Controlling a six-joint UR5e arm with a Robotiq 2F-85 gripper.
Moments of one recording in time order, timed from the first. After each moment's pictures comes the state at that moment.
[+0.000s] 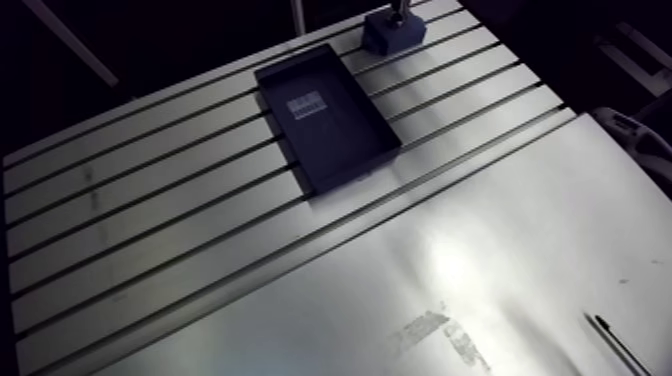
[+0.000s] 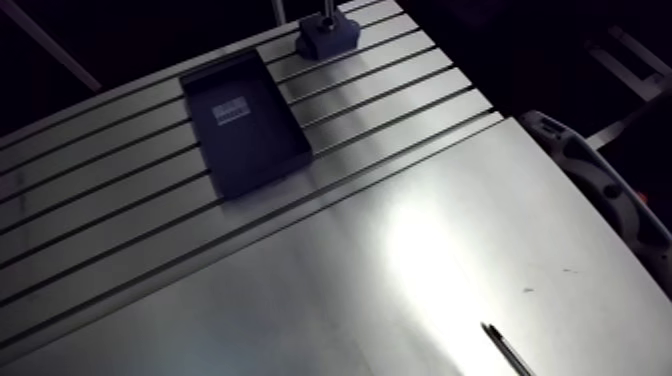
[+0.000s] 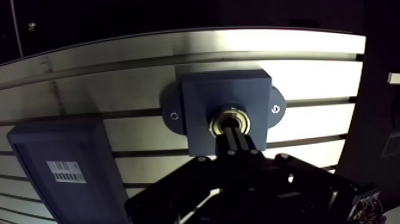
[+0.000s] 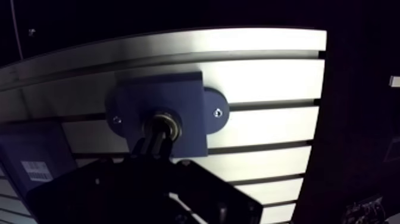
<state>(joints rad) -0.51 -0.86 1.31 -1.92 -1.62 -2.01</state>
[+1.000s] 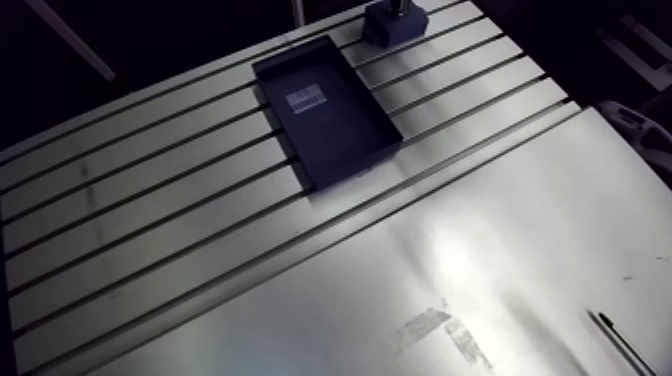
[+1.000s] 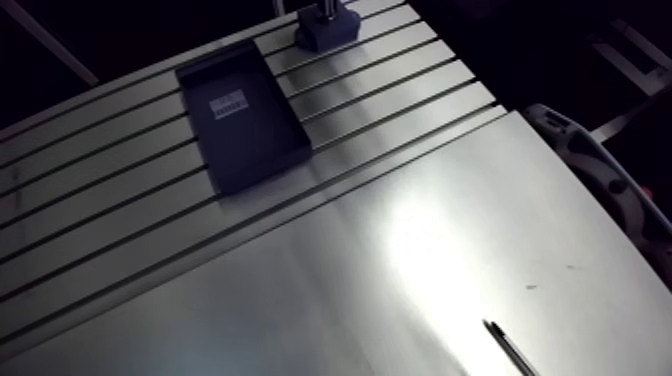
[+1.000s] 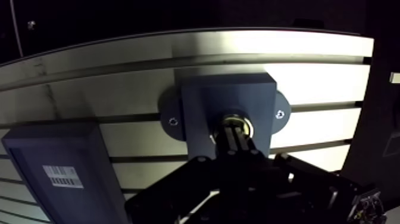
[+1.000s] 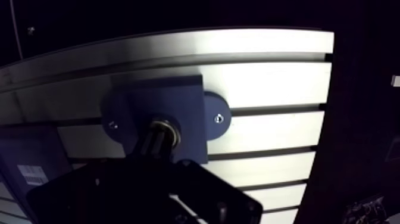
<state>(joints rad) -0.51 -0.84 1.31 -1.93 -1.62 -2.01</state>
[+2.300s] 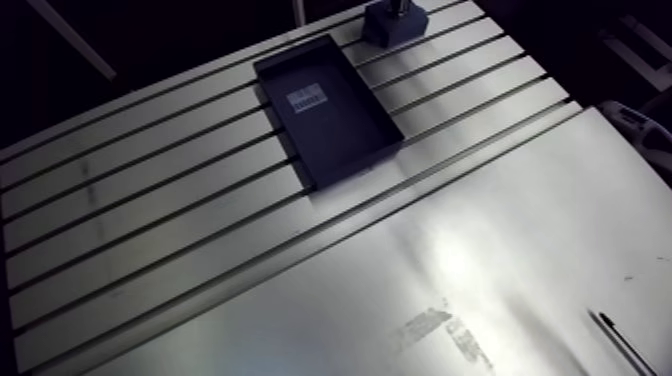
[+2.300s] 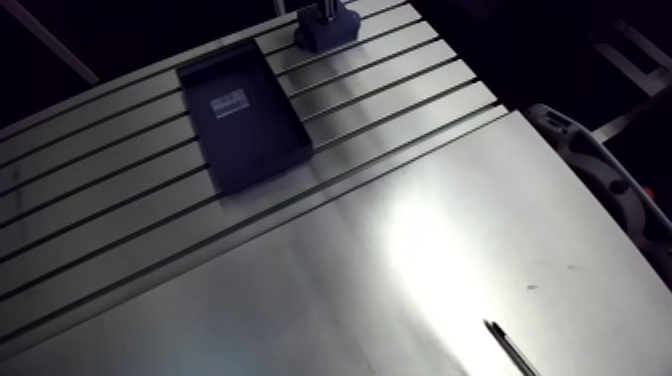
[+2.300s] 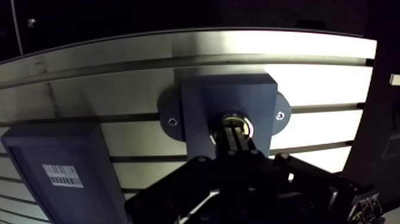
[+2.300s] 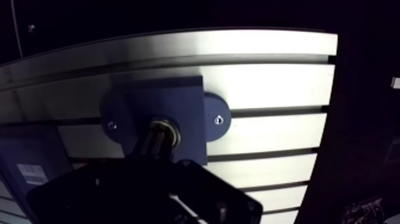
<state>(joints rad) -0.51 -0.84 1.31 -1.93 -1.62 -2.02</state>
